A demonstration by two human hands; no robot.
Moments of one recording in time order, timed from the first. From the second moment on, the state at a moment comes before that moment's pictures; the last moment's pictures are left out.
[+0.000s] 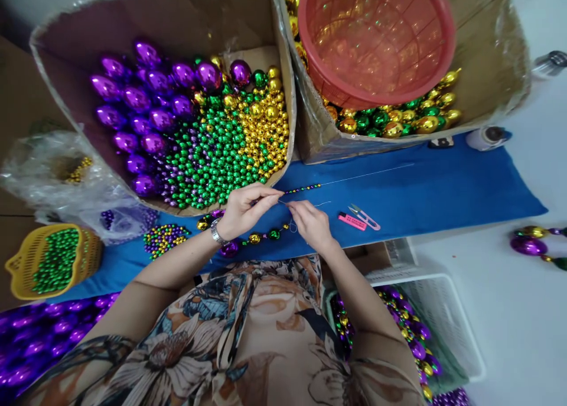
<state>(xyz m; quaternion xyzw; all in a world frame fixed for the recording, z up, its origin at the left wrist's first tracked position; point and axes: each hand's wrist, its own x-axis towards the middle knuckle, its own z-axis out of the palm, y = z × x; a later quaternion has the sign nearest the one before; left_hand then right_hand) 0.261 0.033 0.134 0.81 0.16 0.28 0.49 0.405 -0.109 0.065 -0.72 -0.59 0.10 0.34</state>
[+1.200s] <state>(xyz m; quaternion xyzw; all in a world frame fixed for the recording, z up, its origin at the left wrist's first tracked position) 0.280 0.017 0.068 0.97 0.12 -0.12 0.15 0.469 -0.125 0.122 -0.67 -0.28 -0.06 0.68</state>
